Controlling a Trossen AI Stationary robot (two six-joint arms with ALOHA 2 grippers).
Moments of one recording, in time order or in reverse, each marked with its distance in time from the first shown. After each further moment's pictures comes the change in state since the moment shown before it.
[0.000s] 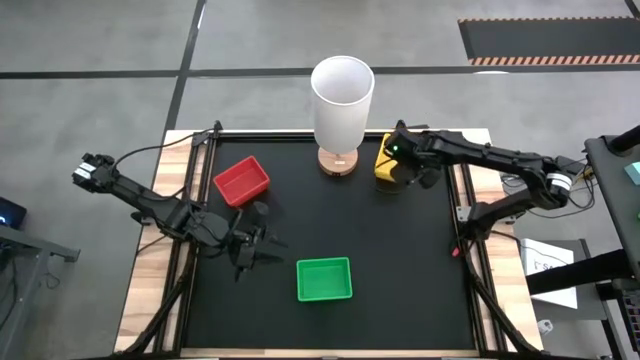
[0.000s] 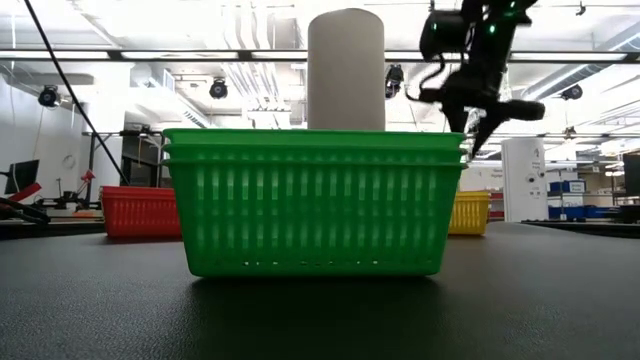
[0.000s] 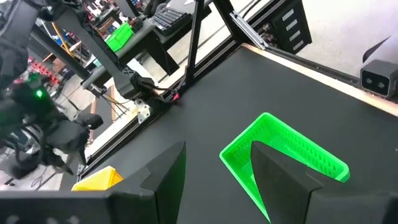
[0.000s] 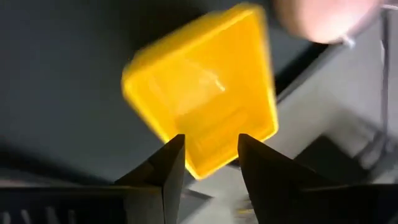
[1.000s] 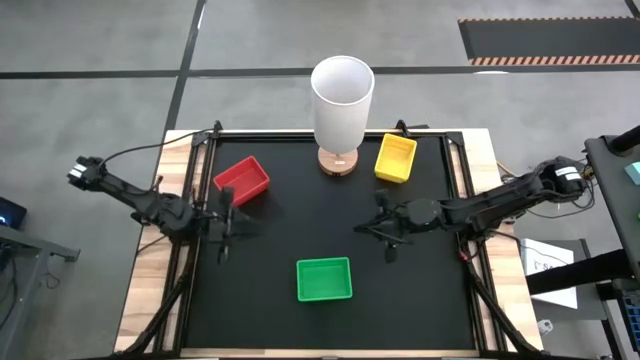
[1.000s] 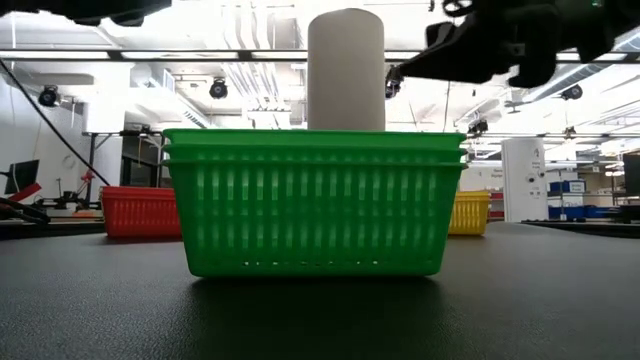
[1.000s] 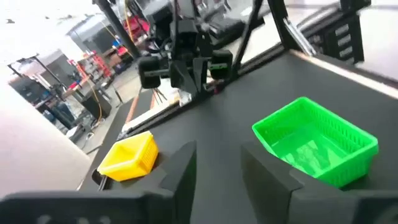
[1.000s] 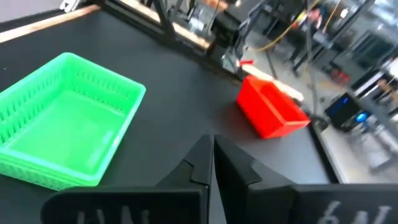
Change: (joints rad) left arm 0.003 -0.443 -0.367 0.091 -0.153 -0.083; right arm 0.650 -0.136 -0.554 1.379 -0.207 0.887
